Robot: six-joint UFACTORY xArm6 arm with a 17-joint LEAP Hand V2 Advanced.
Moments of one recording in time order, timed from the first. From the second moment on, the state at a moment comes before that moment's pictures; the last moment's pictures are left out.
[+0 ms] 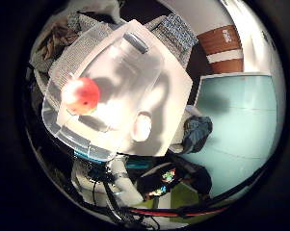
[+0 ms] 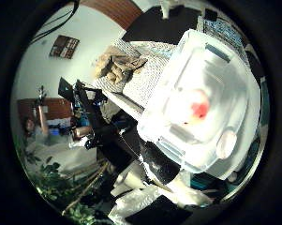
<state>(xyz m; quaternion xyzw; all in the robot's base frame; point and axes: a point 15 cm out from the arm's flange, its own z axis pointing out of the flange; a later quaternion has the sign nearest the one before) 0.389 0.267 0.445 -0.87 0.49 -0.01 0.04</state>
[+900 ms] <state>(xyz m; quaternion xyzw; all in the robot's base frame) 0.330 -0.053 0.414 -0.72 0.69 -0.02 0.04</state>
